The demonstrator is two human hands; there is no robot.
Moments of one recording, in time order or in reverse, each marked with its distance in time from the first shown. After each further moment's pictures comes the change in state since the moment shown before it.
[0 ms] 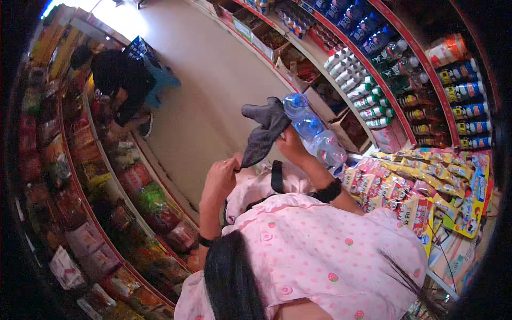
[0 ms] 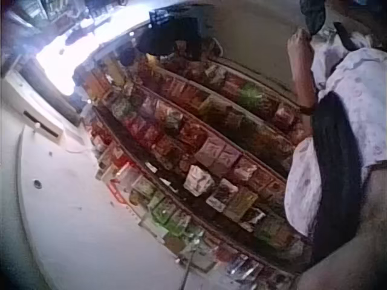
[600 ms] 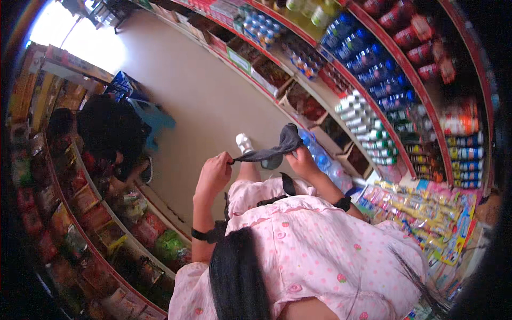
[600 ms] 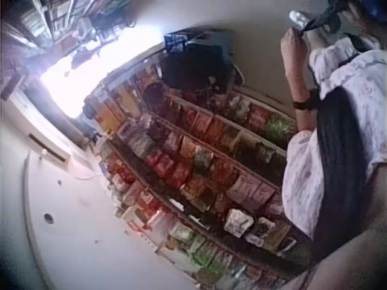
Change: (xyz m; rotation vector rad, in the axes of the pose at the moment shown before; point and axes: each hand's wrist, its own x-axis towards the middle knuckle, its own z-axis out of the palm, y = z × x) left_hand 0.268 -0.146 -0.130 -0.037 -0.045 0.114; right_hand 0.214 0.038 0.027 -0.222 0.043 0.183
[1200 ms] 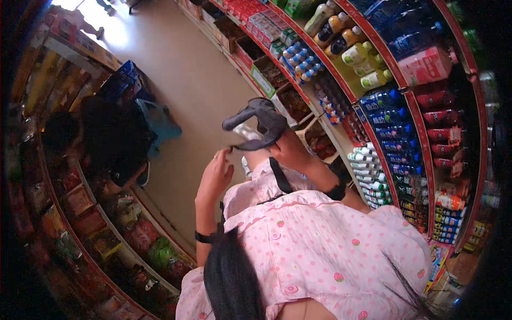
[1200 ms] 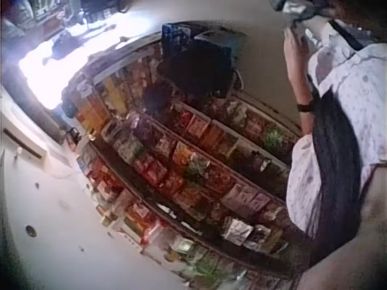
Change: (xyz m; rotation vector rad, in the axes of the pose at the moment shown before) left_hand 0.107 -0.098 -0.095 -0.294 0.133 -0.197; right_hand 0.260 -0.150 0.068 -0.207 -0.229 -0.515
